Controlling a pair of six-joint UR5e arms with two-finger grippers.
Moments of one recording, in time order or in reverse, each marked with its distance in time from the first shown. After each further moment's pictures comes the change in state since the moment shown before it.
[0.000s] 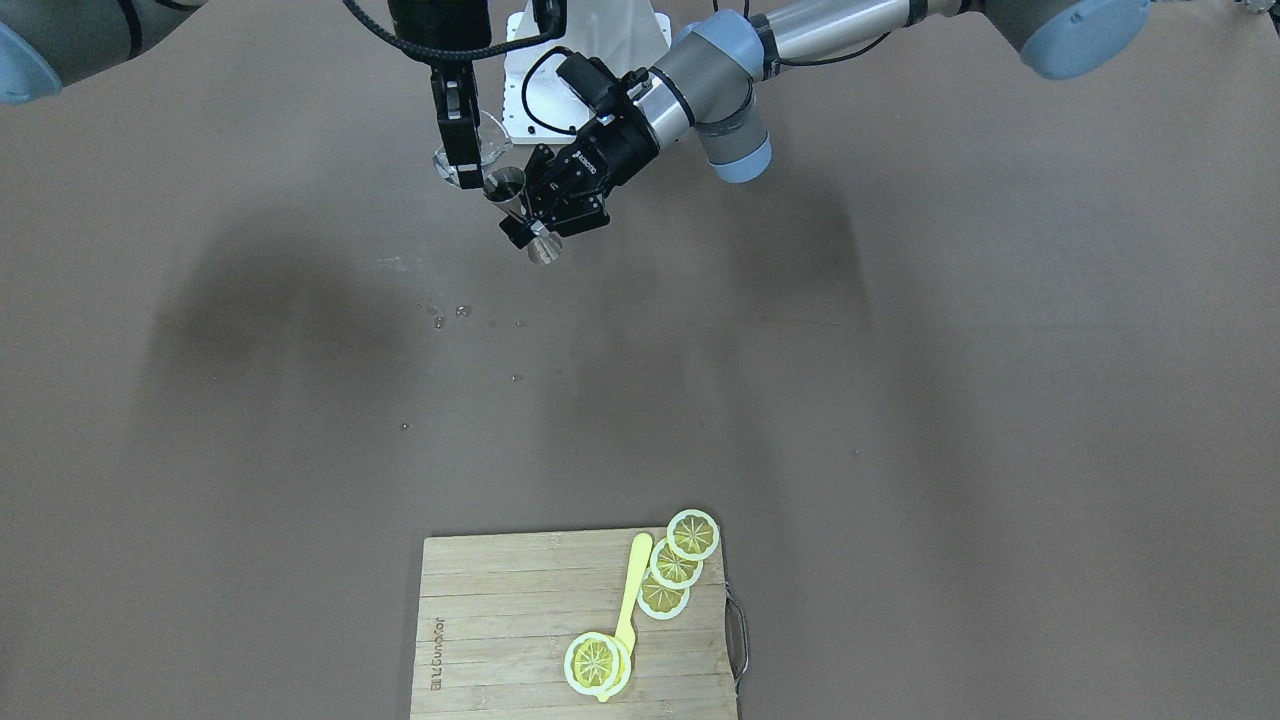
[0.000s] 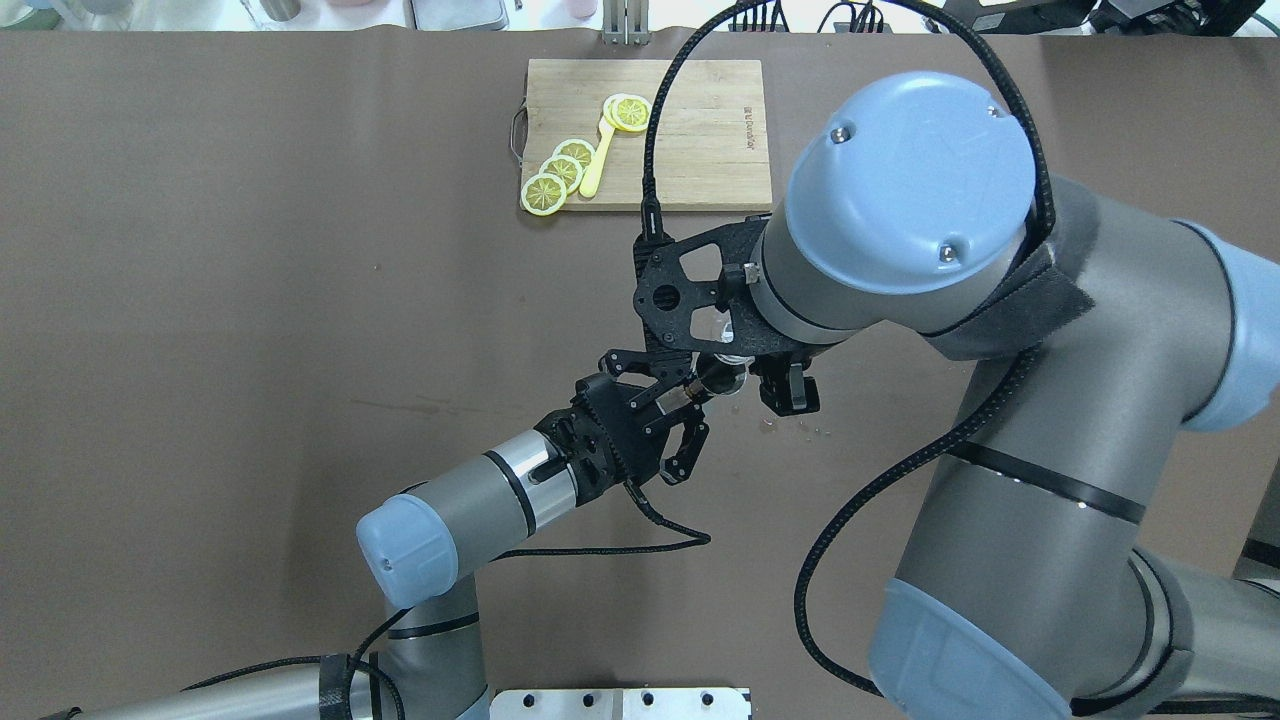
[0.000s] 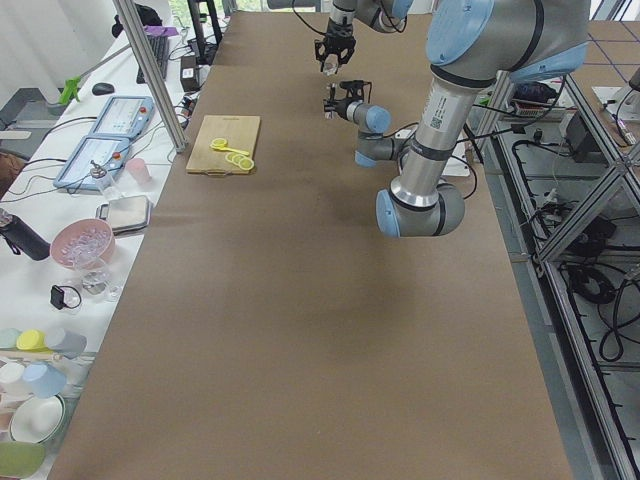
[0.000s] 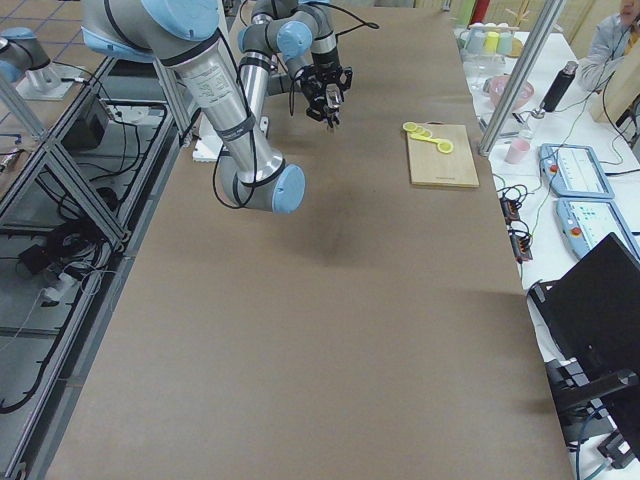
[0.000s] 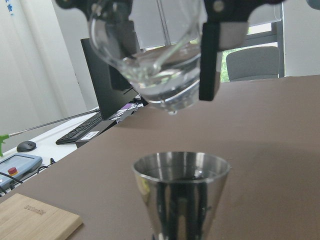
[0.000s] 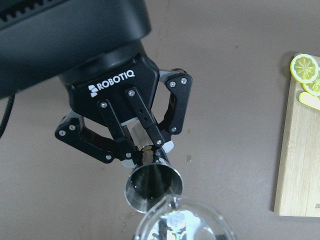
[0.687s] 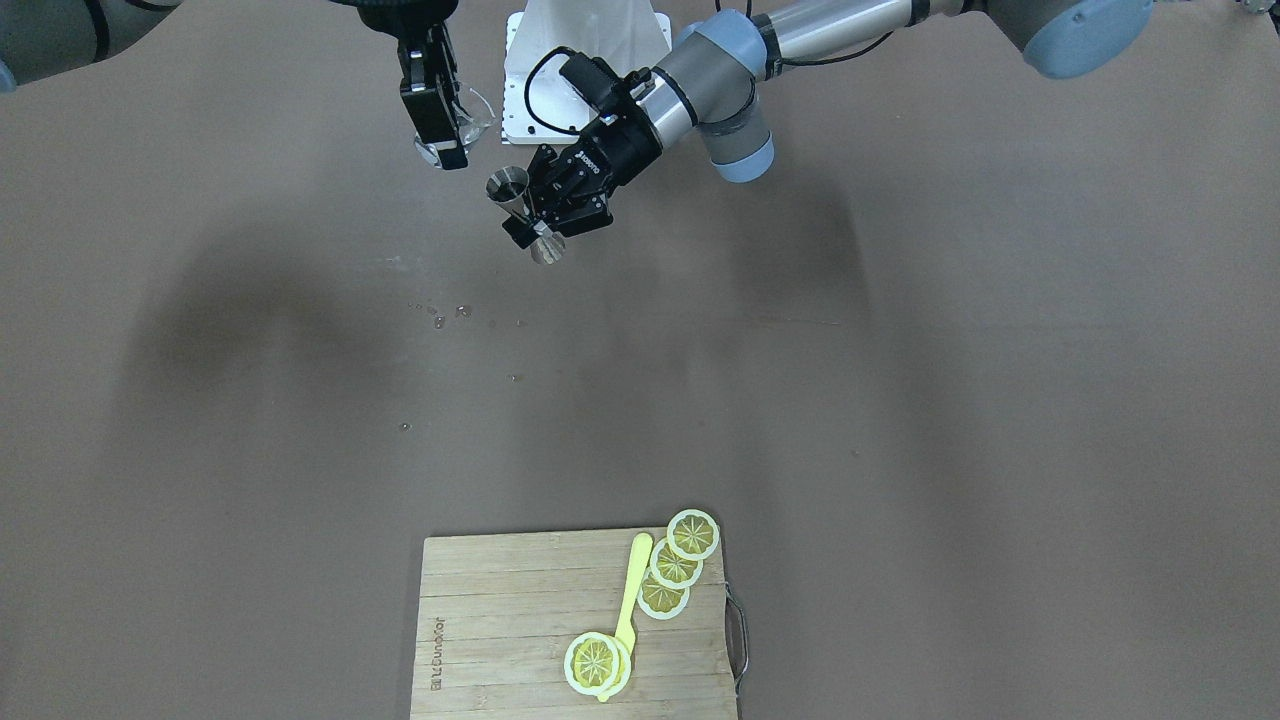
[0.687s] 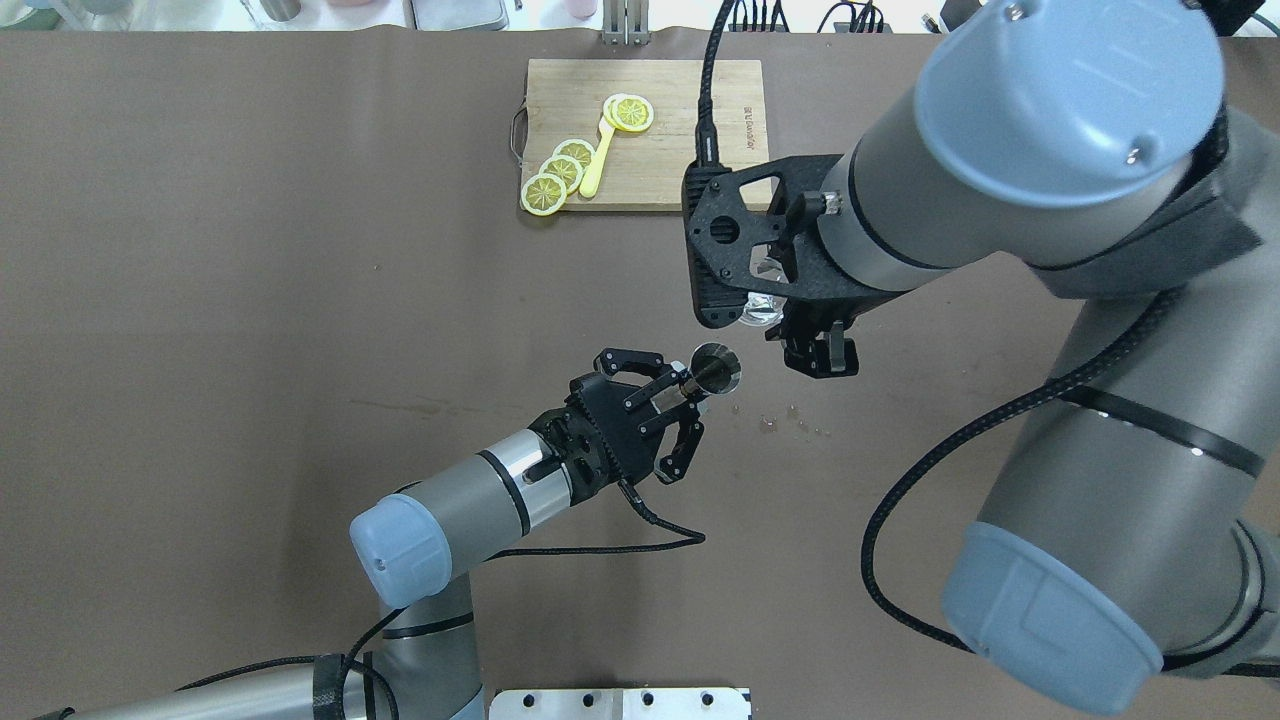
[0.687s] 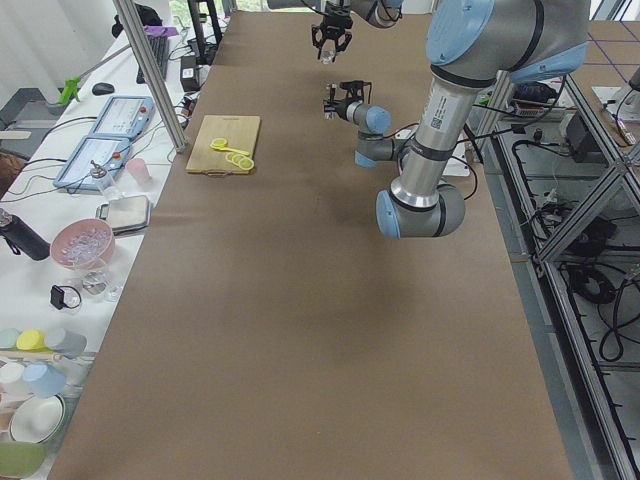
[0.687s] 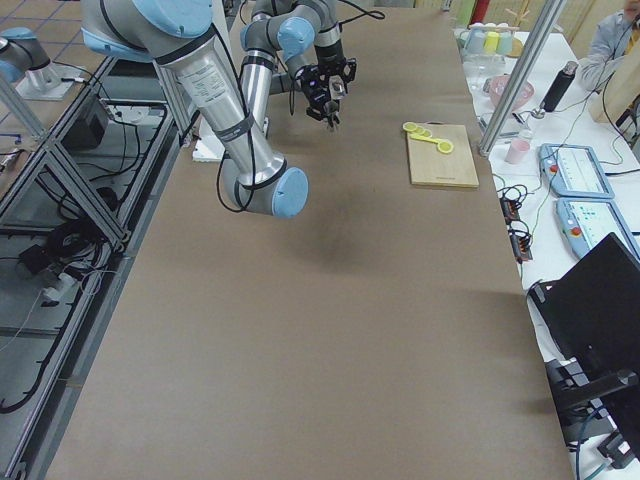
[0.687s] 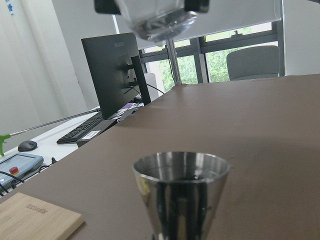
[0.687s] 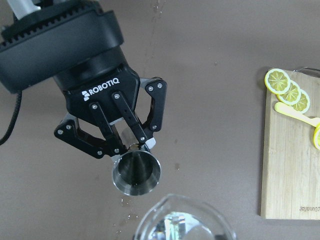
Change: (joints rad) left arm -0.002 0.013 -0.013 0.000 0.002 0.001; right arm 0.100 -0.035 0.054 0.080 0.113 0.001
